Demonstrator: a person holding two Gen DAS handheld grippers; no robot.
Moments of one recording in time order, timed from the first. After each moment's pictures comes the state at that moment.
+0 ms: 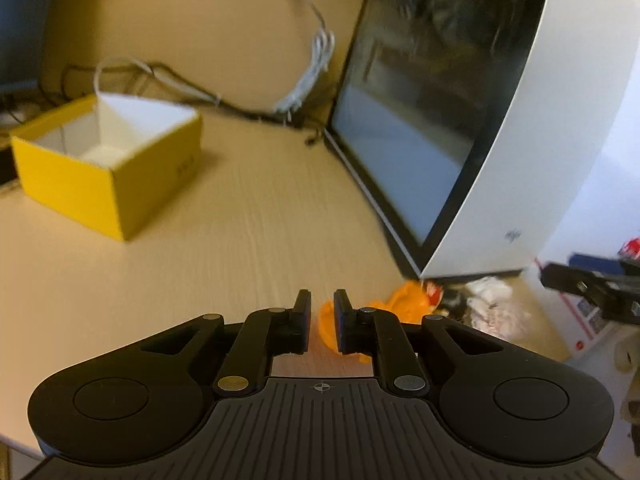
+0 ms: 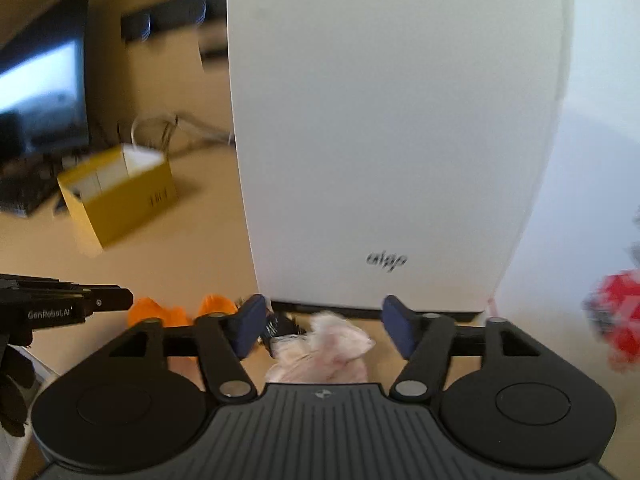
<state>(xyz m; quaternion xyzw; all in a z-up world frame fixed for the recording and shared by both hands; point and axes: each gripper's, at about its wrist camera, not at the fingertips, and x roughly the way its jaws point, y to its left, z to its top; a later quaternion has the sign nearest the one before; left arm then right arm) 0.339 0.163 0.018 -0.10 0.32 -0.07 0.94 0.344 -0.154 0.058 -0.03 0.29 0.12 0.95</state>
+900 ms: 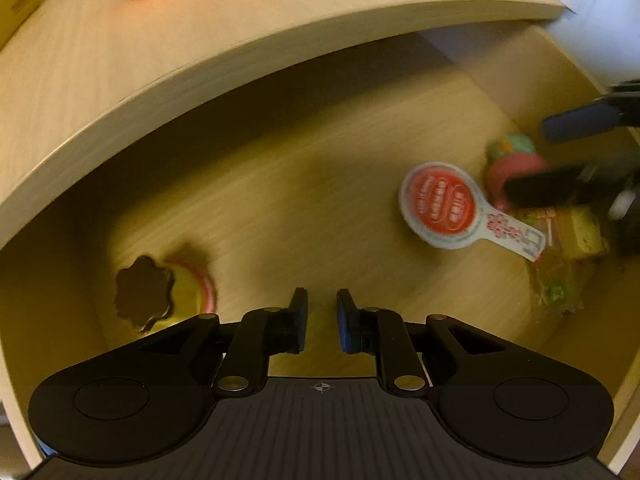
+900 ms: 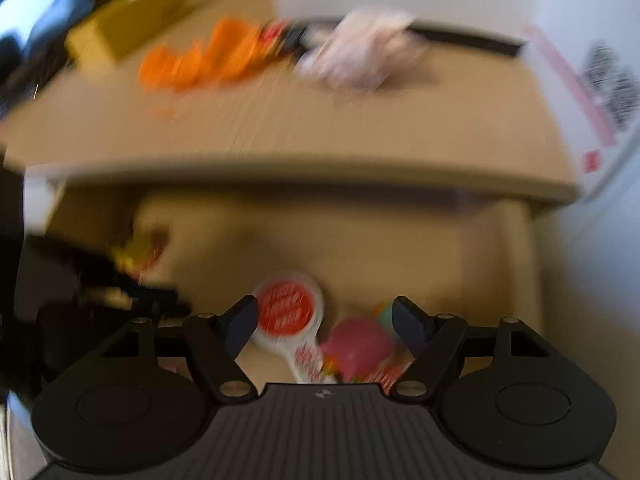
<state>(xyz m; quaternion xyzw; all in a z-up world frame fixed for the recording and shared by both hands) 0.300 0.060 -0.132 0.10 0.56 -0.17 0.80 0.285 -0.163 -0.059 -0.03 0.52 0.16 0.84</state>
